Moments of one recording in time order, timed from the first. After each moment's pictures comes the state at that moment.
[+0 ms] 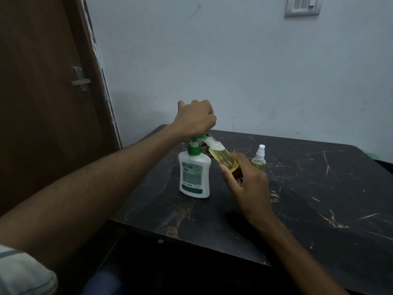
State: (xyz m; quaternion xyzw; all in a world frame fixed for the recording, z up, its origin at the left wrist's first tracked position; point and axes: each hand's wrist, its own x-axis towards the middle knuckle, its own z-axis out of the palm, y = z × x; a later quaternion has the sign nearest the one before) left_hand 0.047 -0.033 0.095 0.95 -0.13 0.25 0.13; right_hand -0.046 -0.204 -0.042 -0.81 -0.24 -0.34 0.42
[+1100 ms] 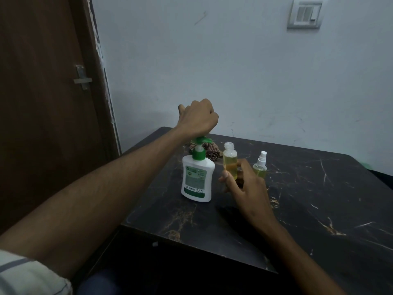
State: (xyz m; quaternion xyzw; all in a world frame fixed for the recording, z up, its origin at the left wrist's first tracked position) left_hand 0.044 -0.032 0.102 0.94 -0.07 0.27 0.21; right_hand -0.037 -0.205 -0.048 -0.82 -0.23 -0.26 0.45
